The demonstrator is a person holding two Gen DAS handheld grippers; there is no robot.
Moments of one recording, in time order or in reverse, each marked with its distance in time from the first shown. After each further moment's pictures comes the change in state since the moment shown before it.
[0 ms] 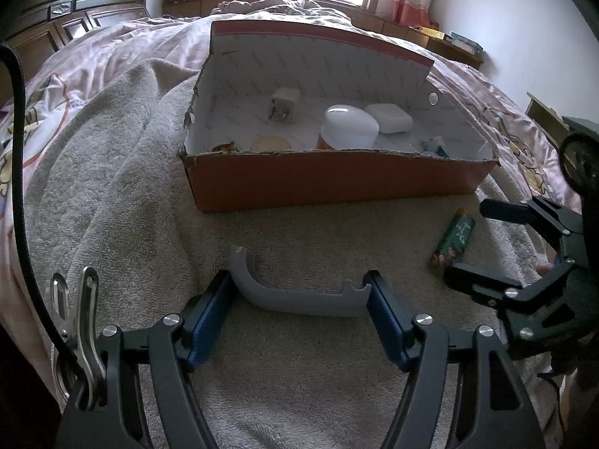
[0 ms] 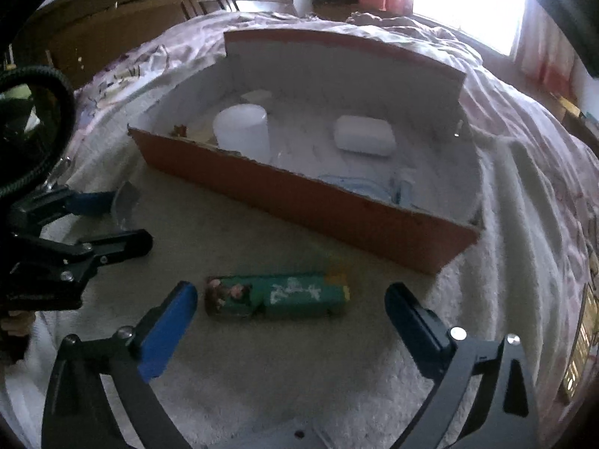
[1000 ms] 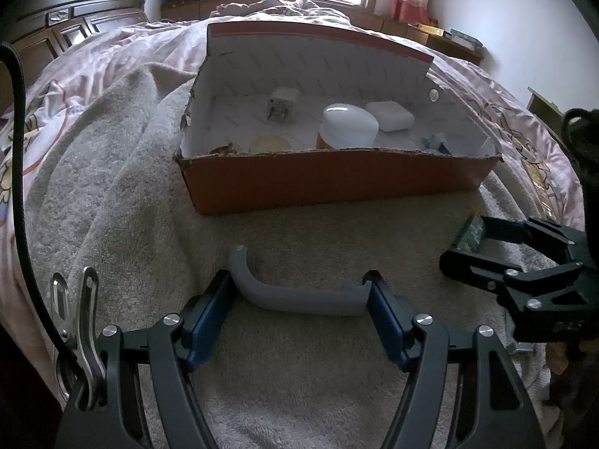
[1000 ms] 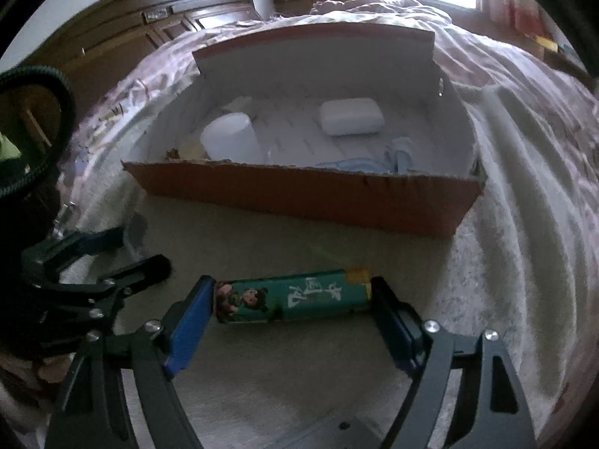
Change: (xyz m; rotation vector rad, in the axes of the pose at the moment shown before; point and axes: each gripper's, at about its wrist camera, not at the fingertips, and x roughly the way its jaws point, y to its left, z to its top) left arm 0.004 -0.004 0.000 0.022 -0.004 0.020; right arm -0.006 -0.011 -0.012 0.242 -0.027 0.077
